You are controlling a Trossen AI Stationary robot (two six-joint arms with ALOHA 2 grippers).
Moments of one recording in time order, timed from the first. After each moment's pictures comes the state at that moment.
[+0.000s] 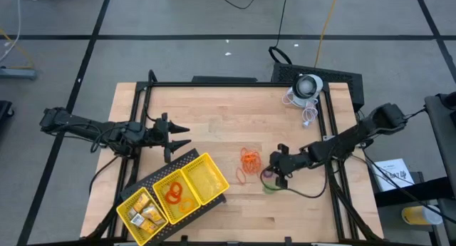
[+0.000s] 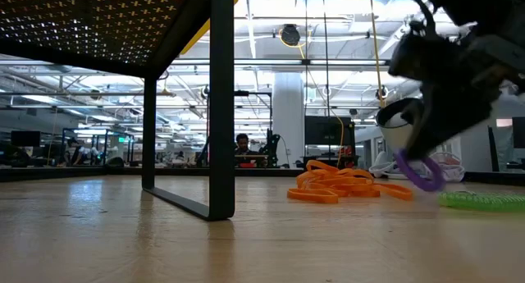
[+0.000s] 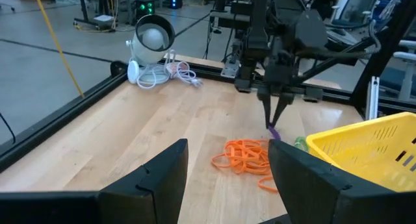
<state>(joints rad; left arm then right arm) -0.20 0.67 0.47 0.01 -0.35 -0.19 0.36 1.33 0.49 -0.02 0.18 0.52</state>
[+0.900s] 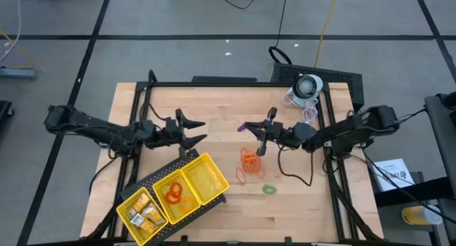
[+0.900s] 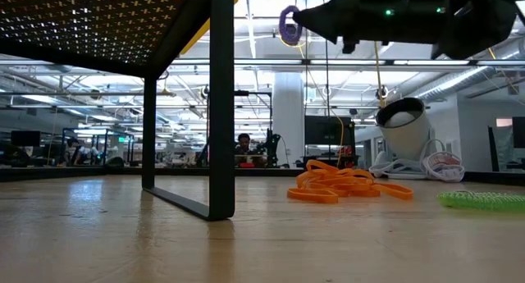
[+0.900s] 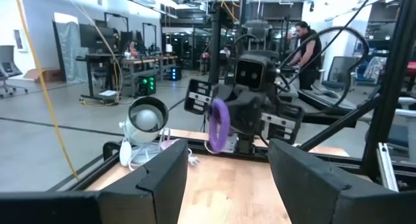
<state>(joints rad) -0.14 1.02 0.47 0.69 -0.30 -0.01 0.06 1.45 0.50 1.22 0.31 -0.17</state>
